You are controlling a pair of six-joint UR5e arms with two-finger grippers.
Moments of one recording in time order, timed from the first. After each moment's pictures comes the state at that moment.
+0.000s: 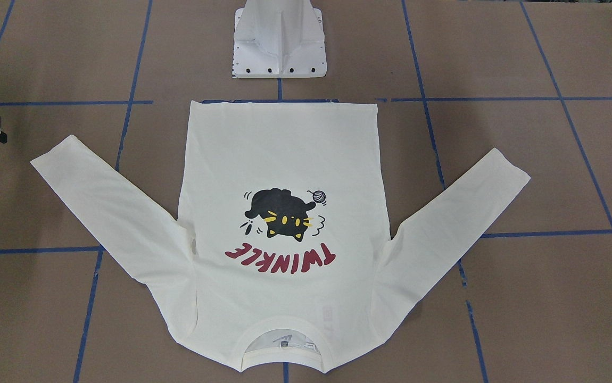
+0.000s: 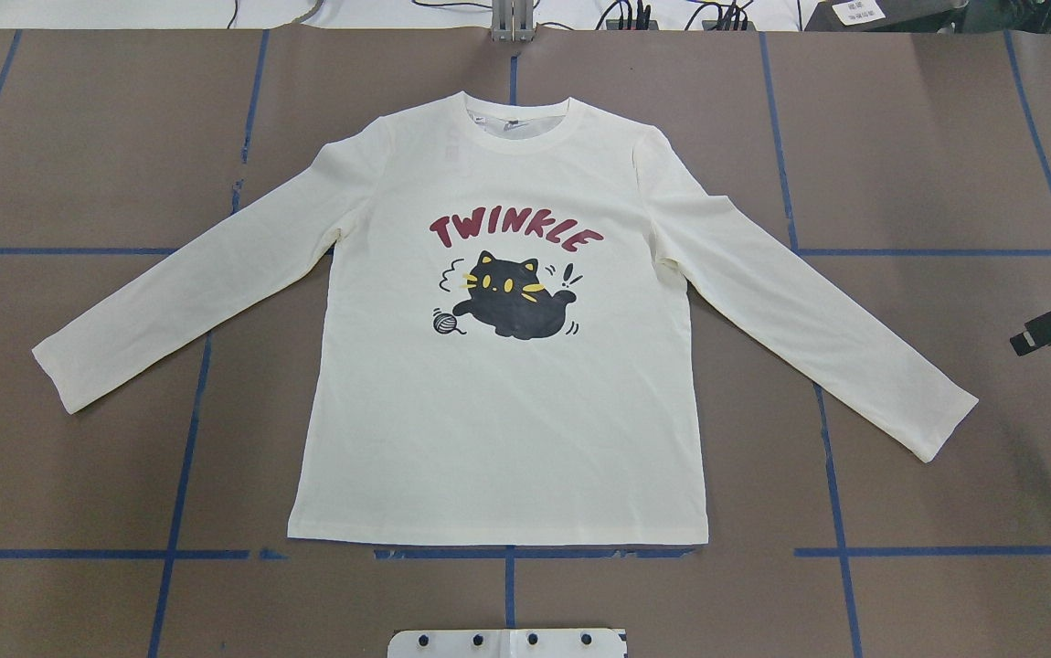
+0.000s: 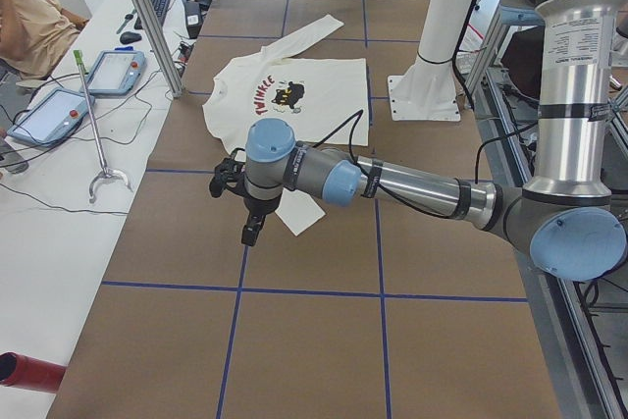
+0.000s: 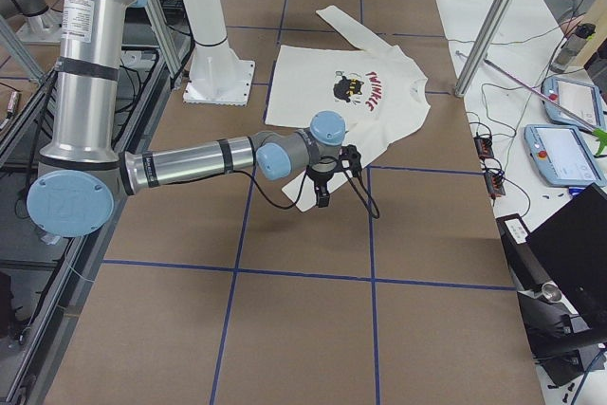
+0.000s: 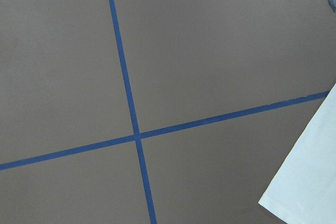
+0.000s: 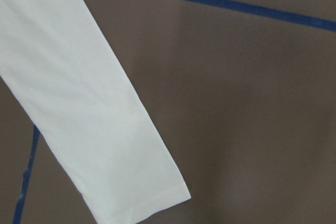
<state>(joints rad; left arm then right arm) -1.51 -1.54 -1.81 -1.73 -2.34 -0.06 1.12 -1.76 1.87 -1.22 2.37 0.40</state>
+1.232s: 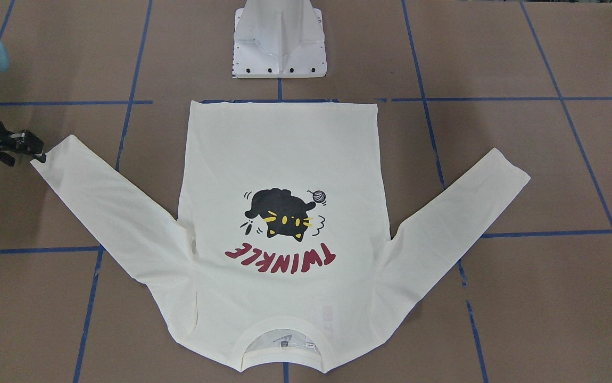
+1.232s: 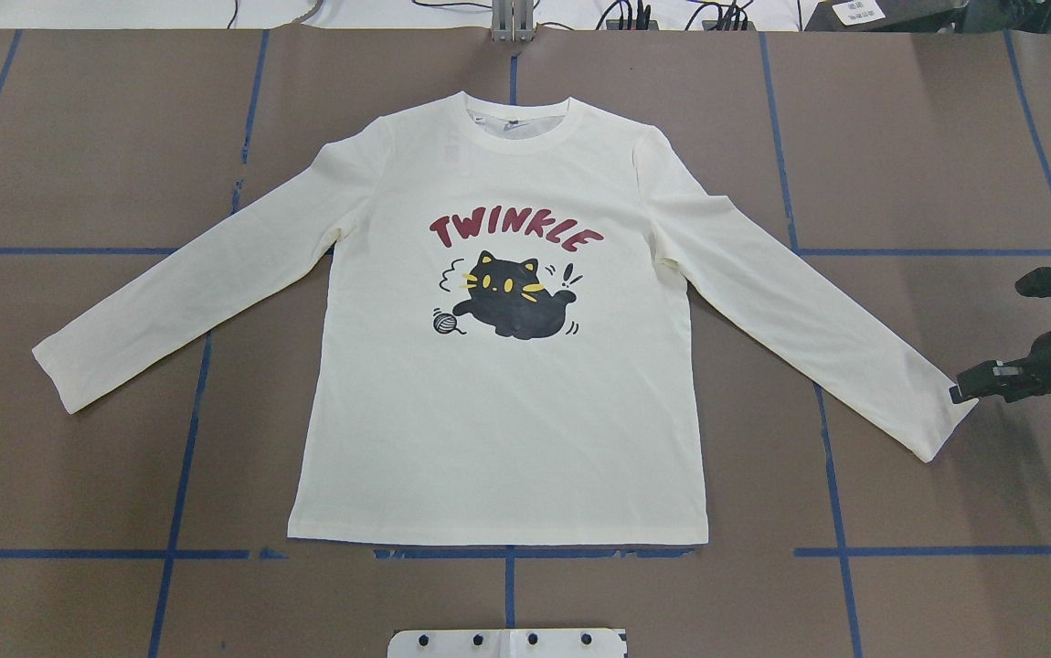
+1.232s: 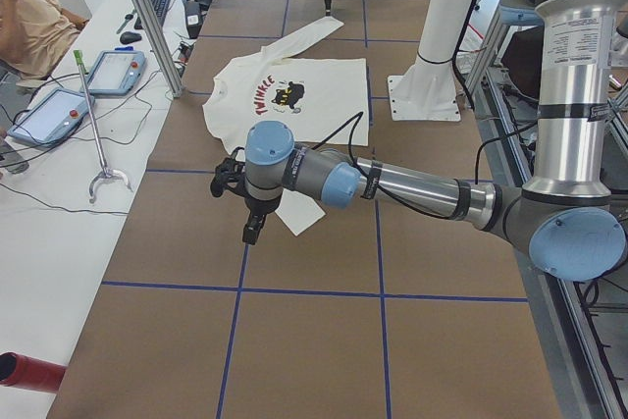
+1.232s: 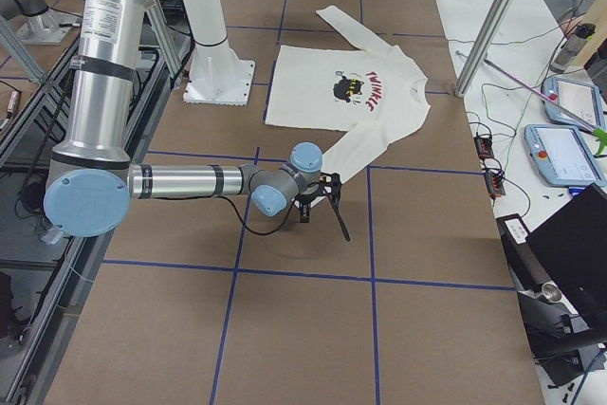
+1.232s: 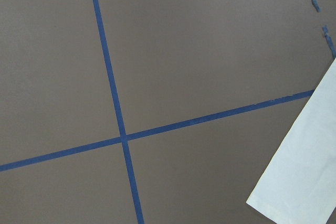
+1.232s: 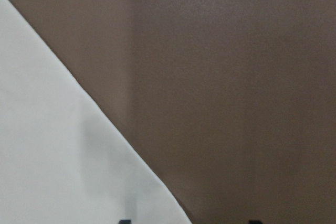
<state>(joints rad) -1.51 -1.54 -1.80 -1.74 -2.37 -0.06 0.91 -1.76 1.66 -0.86 2.23 0.84</state>
